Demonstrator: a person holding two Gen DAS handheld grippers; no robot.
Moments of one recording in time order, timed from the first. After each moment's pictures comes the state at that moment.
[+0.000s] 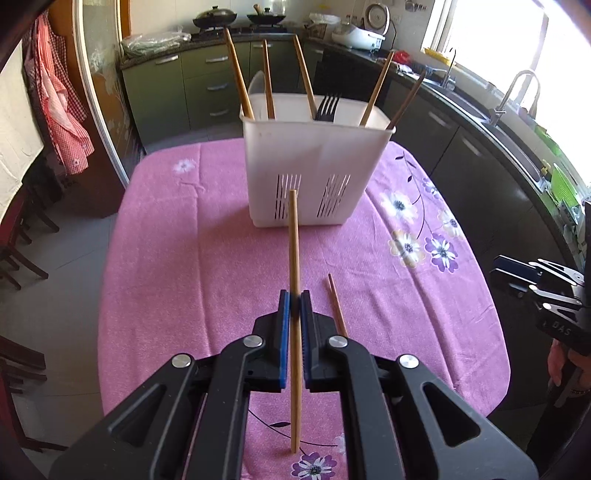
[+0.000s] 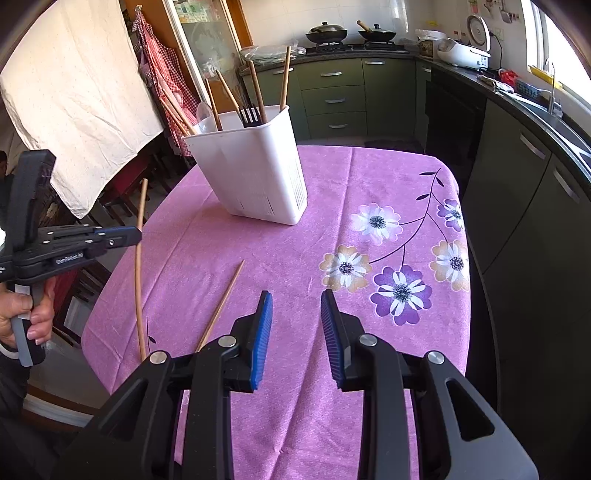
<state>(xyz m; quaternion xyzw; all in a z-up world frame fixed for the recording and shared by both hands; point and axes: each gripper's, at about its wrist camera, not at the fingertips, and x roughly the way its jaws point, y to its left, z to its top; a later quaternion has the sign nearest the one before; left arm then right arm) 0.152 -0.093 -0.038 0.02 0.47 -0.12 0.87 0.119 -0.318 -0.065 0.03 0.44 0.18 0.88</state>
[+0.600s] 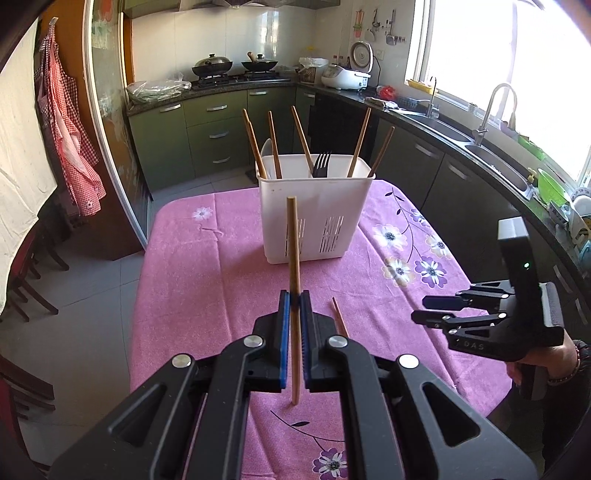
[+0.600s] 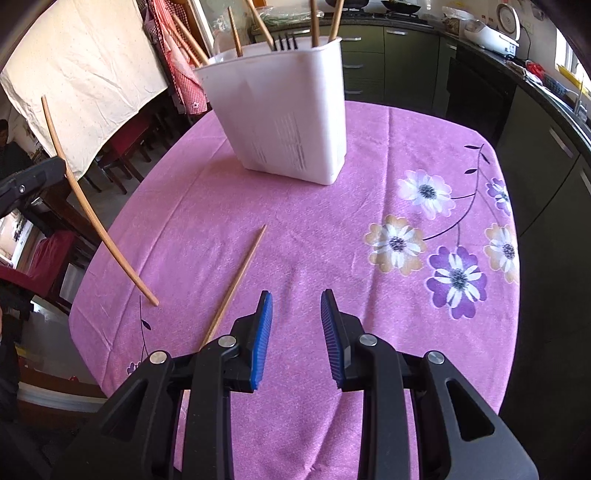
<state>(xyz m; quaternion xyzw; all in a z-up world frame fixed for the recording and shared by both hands) 0.114 -0.079 -0.004 0.03 0.39 -0.13 0.91 0.143 -0.254 -0.114 -0.01 0.50 0.20 0.84</state>
